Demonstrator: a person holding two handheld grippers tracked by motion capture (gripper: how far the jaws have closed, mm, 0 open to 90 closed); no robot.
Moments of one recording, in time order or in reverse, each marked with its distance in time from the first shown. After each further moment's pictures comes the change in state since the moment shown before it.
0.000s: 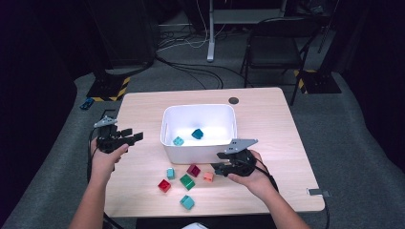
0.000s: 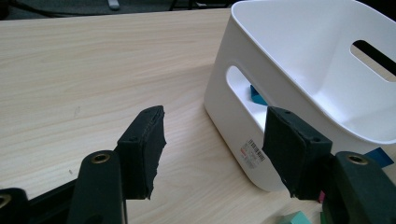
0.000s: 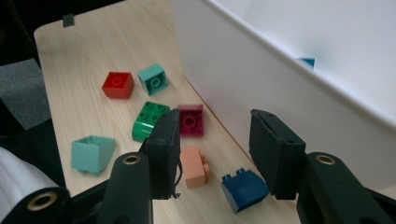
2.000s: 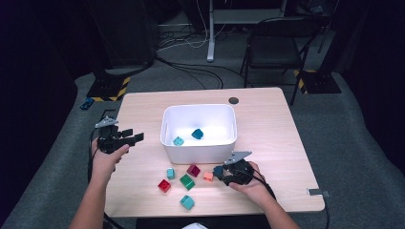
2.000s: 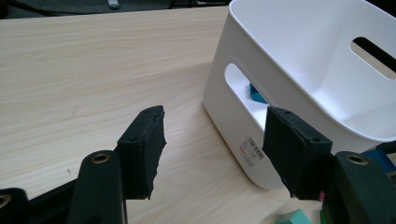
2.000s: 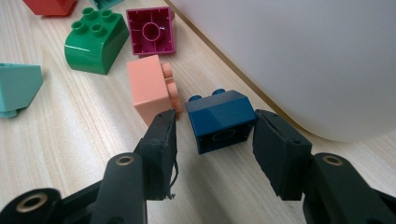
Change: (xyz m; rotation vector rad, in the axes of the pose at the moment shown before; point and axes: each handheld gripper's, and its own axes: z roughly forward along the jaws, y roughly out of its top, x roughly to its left) left arm -0.002 -0.001 0.001 0.011 -0.001 0.004; right arm -0.018 -0.065 0.051 0.133 -0.030 0.034
